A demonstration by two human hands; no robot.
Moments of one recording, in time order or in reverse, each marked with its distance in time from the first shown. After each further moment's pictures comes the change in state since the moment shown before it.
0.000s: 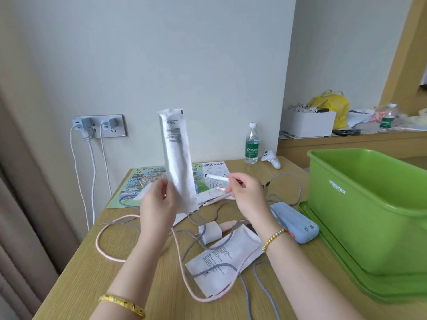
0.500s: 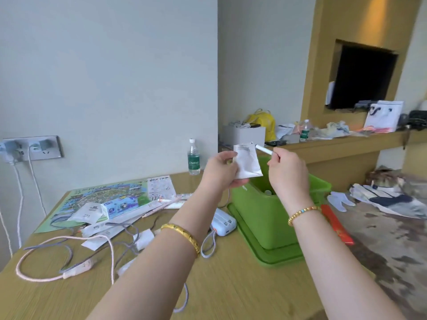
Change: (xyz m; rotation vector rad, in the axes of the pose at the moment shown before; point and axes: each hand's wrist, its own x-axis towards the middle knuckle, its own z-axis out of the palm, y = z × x) left_hand -0.075 0.226 0.122 -0.536 -0.744 -0.287; right_hand -0.041 -0.049 -0.235 -0.736 0.578 -0.132
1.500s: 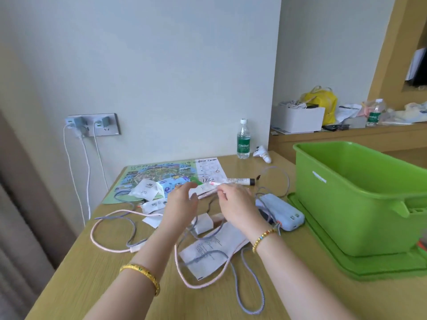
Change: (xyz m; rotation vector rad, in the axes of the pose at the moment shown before) left_hand 0.000 -0.129 -0.207 0.839 0.386 0.068; right_hand -0.111 -0.110 0.182 0.144 -0.640 -0.302
